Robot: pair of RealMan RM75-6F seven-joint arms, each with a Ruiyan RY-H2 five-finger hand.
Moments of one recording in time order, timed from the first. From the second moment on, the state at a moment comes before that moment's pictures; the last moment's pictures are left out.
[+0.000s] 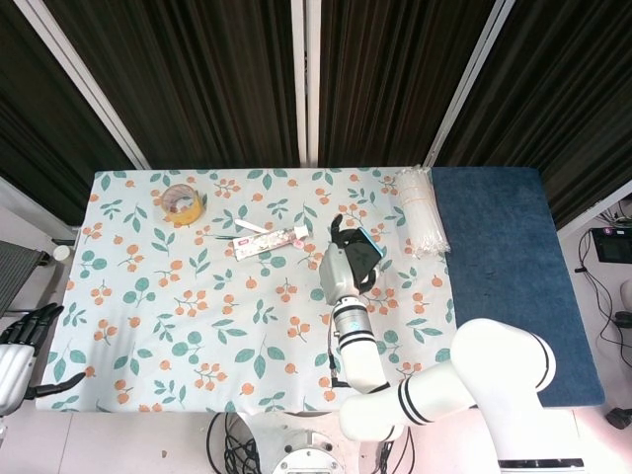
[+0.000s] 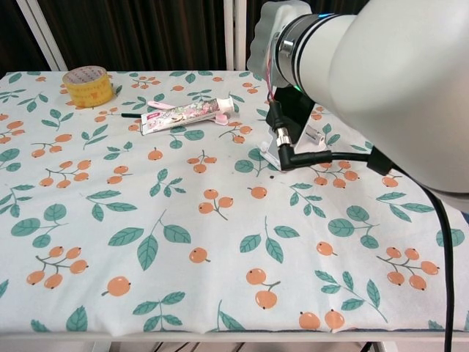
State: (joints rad) left arm -0.04 -1.13 0.04 -1.39 1.60 1.52 -0.21; right arm 1.53 -1.69 0.13 -1.76 0.01 1.56 -1.95
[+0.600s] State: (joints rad) left arm -0.04 -1.13 0.04 -1.39 1.60 1.52 -0.20; right arm 1.50 -1.72 0.16 -1.73 0.02 1.55 -1.96
